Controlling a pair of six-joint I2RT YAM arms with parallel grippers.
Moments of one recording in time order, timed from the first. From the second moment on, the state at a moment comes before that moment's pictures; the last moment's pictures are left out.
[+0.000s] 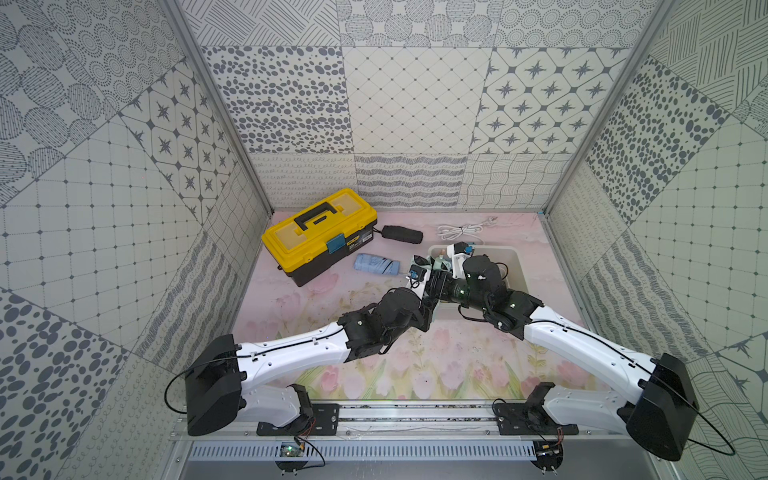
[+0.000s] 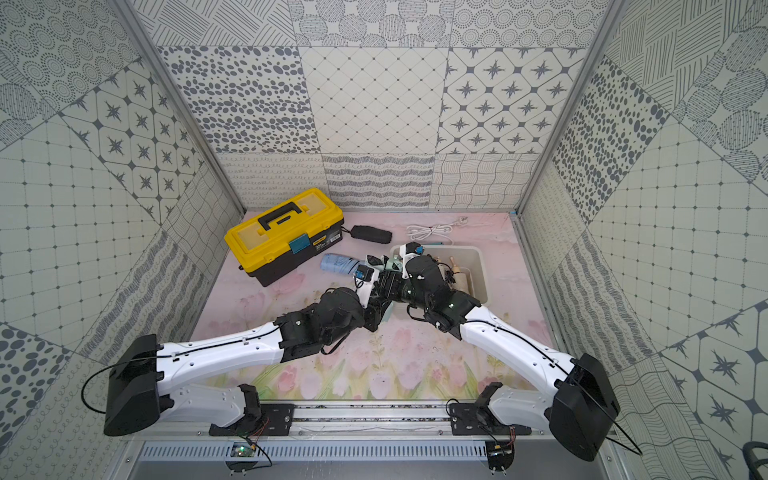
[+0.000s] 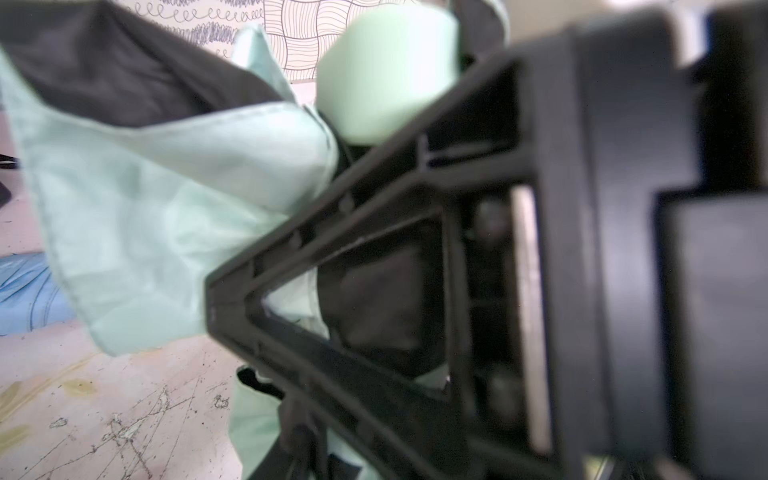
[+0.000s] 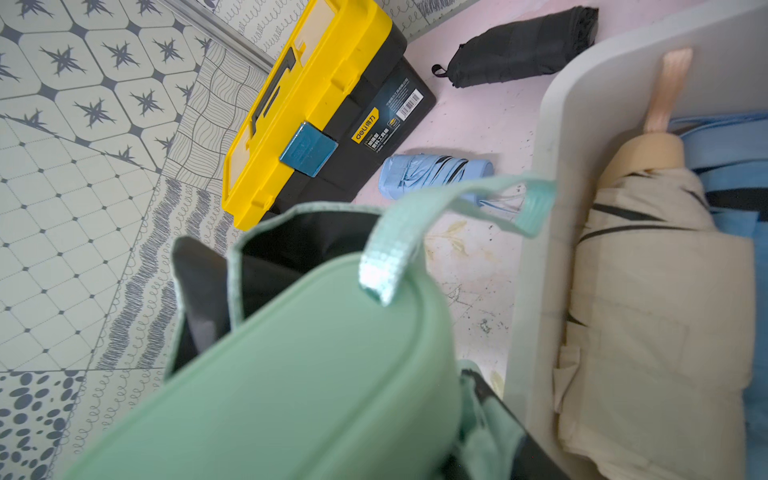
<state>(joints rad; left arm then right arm) -1.04 1.32 0.90 -0.01 -0.31 -0.39 0.74 1.22 0.90 -0.16 -0.08 0.82</state>
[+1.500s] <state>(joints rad) -0.79 1.62 1.32 -0.33 -0.12 -0.88 0.01 1.30 1.24 -0.82 -0.43 0.21</state>
